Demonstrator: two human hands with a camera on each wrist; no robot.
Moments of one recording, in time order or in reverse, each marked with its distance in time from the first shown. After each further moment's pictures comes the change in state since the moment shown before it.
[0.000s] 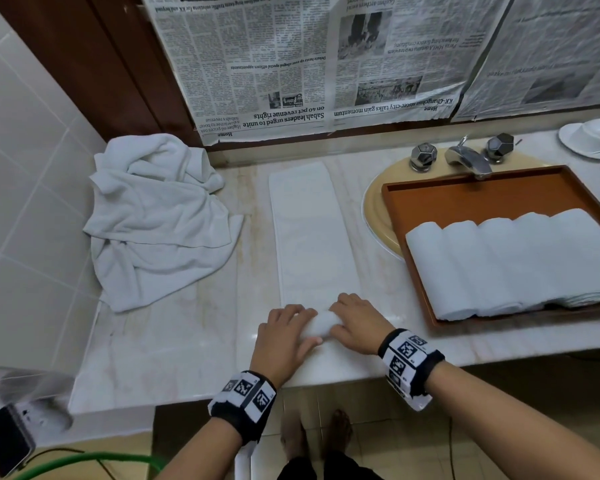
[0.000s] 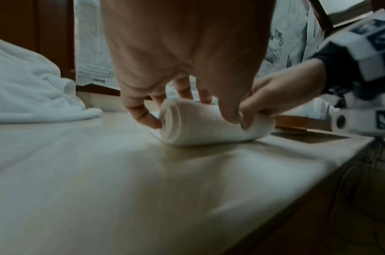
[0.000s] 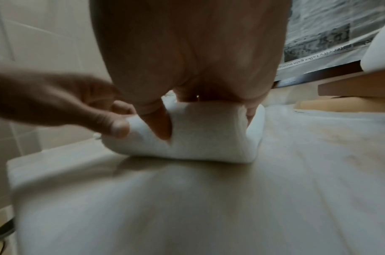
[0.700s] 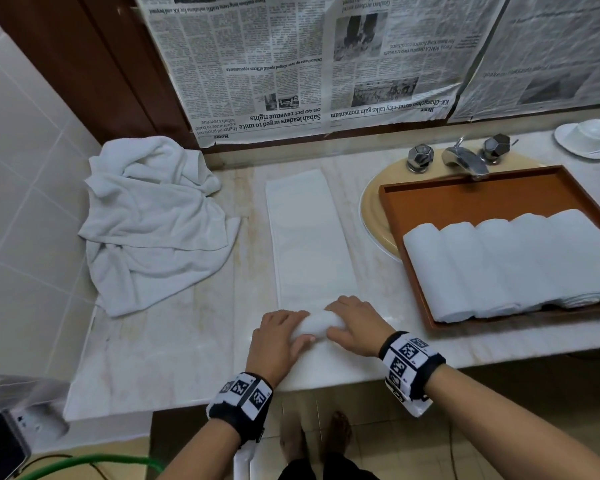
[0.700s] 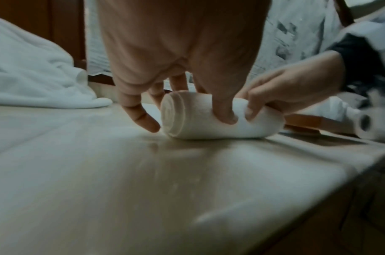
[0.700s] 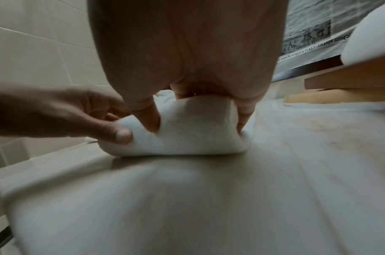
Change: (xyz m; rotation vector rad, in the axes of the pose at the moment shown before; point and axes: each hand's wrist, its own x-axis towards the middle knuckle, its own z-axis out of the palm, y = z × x) left_hand 0.004 -0.009 0.006 -0.140 0.017 -0.086; right_hand -0.001 0.003 0.000 0.118 0.039 0.057
